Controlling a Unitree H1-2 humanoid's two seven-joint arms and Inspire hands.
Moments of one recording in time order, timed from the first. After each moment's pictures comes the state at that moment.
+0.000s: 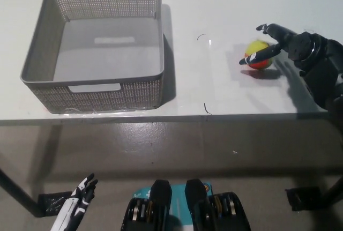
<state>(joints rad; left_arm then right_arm) 0.01 0.22 -0.02 0.38 0.05 -0.38 -0.10 -1.21 -0.26 0.40 1.29 -0.45 0.11 0.25</state>
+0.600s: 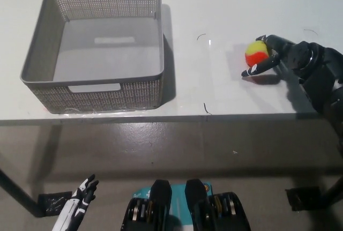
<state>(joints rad) 0.02 0.21 -0.02 0.38 0.05 -0.38 -0.10 -1.20 -0.25 0.42 1.36 -0.45 0.07 0.25</state>
